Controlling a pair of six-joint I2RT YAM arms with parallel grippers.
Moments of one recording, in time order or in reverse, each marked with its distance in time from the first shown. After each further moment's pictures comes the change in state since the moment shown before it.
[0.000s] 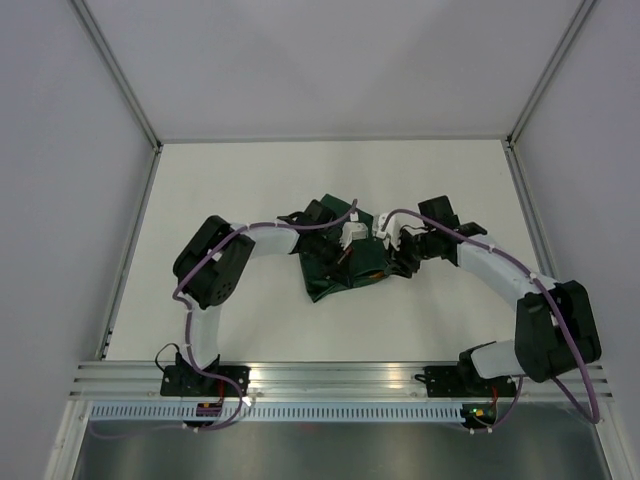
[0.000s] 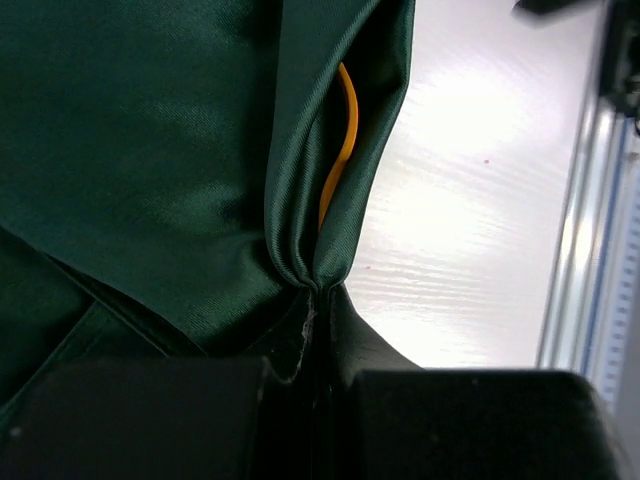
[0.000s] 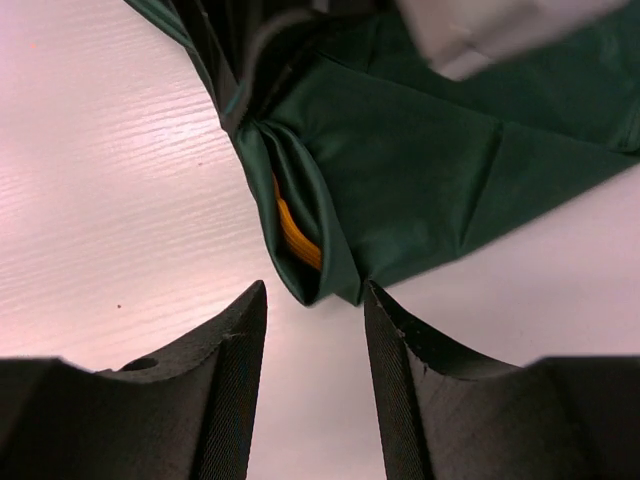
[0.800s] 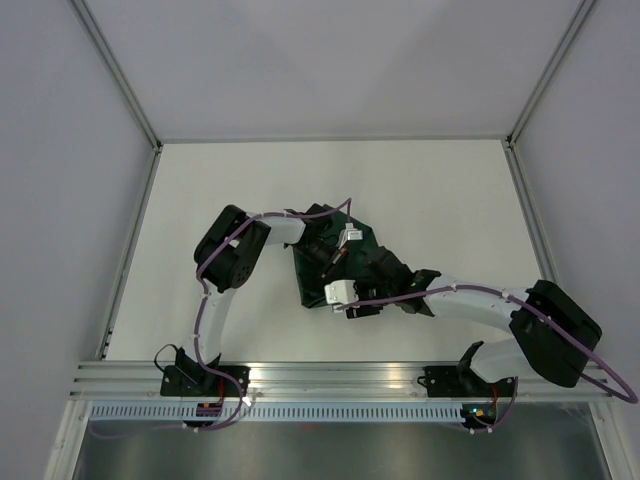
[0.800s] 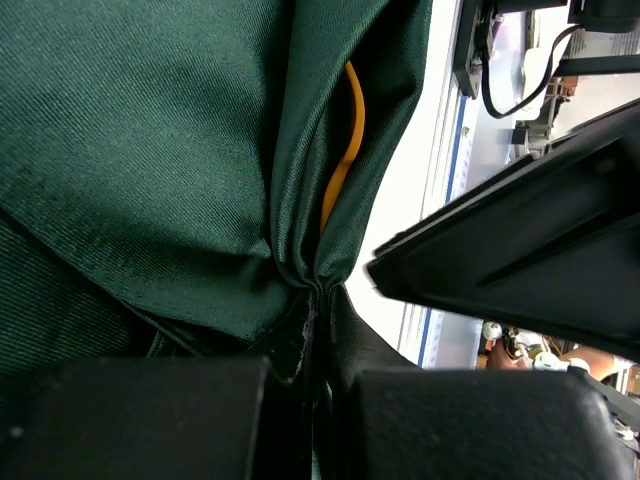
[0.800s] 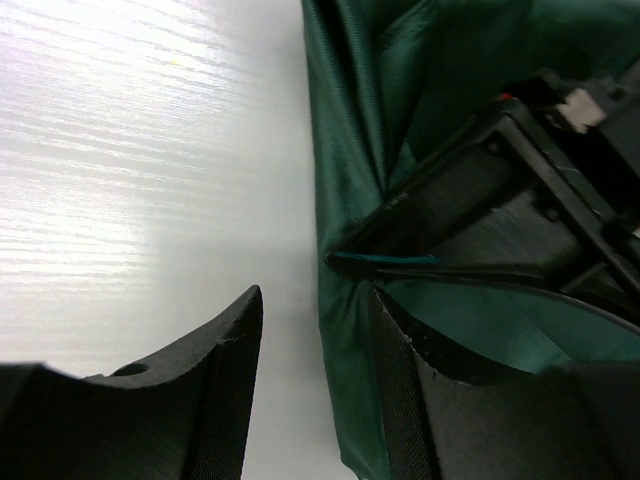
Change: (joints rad) left arm 0.061 0.233 0.200 -0.378 0.328 -0.005; right arm 0.546 -0.051 -0.269 0.410 0.353 -0.037
